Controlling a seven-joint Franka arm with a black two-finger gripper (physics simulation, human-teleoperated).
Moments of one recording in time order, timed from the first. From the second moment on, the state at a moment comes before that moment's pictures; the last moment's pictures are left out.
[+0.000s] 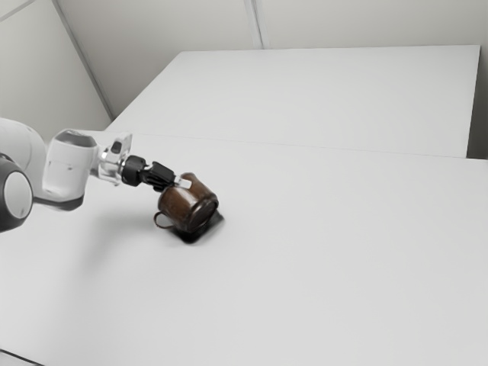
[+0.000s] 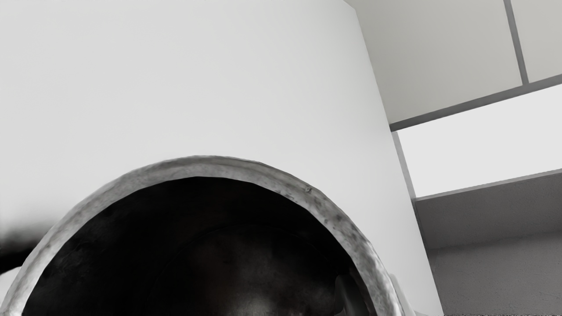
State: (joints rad) arm 0.19 0.40 0.22 -1.87 -1.18 1.63 1.10
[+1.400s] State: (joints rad) arm -0.26 -0.01 0.25 -2.40 -0.15 2.63 0.11
